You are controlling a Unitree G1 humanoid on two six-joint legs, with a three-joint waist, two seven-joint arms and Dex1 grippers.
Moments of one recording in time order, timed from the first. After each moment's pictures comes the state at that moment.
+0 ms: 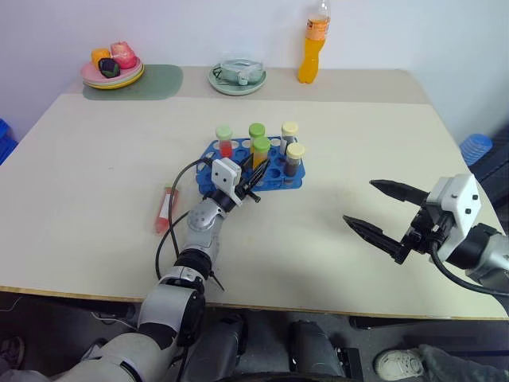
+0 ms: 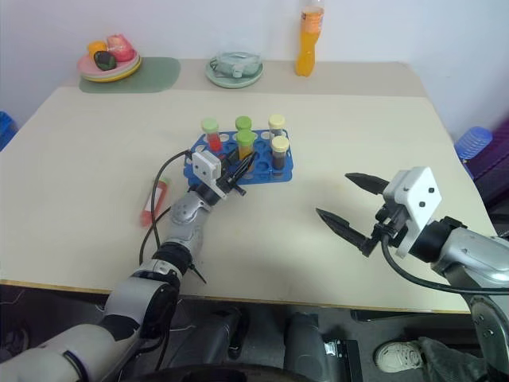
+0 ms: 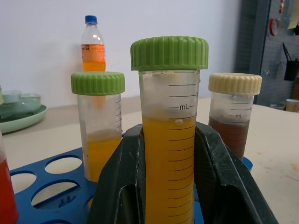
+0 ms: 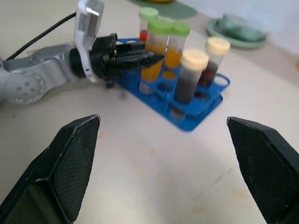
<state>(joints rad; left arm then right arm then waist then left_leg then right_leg) -0.74 -0.01 0.05 1.02 -0.19 -0.71 -0.68 0.15 -0.80 -0.49 -0.72 0.73 0.62 0.71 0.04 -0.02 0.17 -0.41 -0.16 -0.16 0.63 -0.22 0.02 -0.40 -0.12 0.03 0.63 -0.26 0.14</state>
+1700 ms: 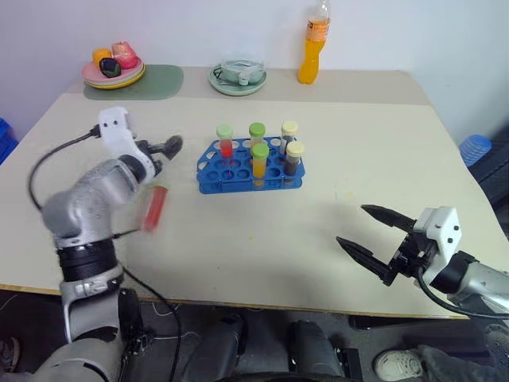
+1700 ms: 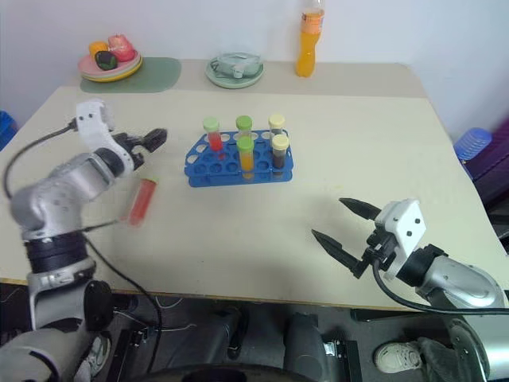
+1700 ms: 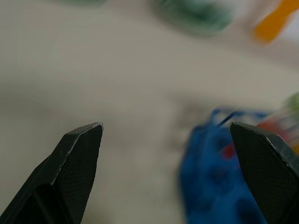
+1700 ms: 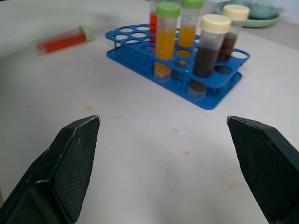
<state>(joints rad) -0.76 0.43 0.49 -0.08 -0.61 1.43 0.05 0.27 -0.69 -0.33 -0.63 0.59 0.39 0.76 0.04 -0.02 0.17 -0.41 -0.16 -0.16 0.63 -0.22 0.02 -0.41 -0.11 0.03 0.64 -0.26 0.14</state>
